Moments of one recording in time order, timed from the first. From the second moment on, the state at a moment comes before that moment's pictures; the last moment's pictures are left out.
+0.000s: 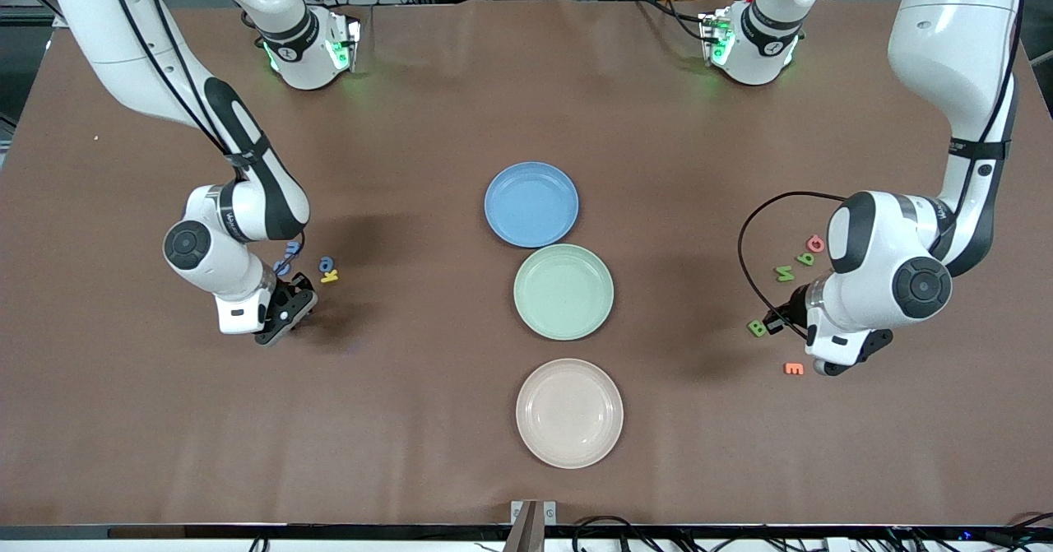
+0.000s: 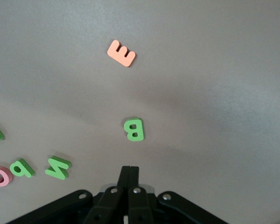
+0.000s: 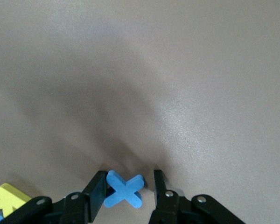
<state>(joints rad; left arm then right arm) 0.00 0.57 -0.16 -1.64 0.03 2.08 -0.64 0.04 0.57 0.03 -2.01 0.00 2.66 -0.79</state>
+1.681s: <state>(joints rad) 0.00 0.63 -0.16 -1.63 0.03 2.08 -0.65 0.14 0.39 0.06 -2.00 0.03 2.38 -0.16</state>
